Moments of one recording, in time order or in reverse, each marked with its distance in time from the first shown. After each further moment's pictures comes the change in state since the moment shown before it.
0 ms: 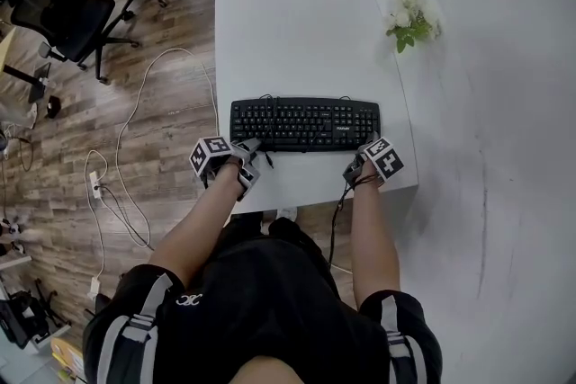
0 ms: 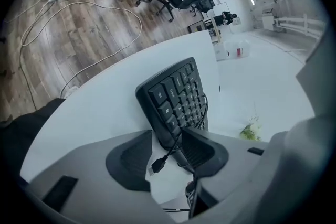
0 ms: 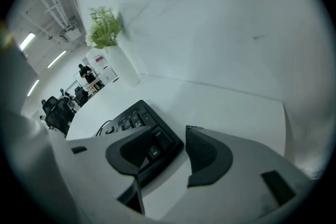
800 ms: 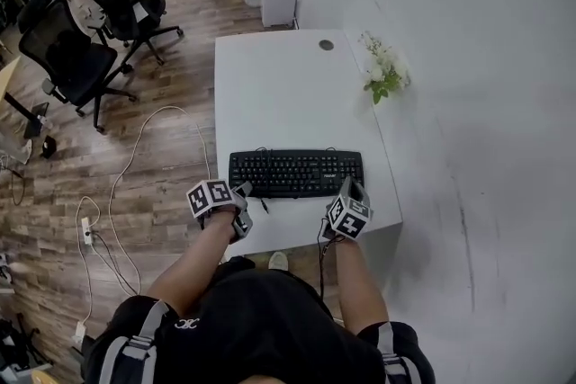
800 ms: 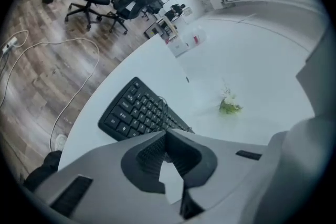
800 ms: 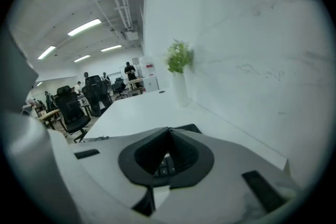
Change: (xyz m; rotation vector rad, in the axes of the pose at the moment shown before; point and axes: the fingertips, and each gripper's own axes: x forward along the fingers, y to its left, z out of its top) left arm -0.052 -0.065 -0.006 0.468 -0.065 -0.115; right arm -0.097 0.093 -0.001 -0.477 -0.266 0.276
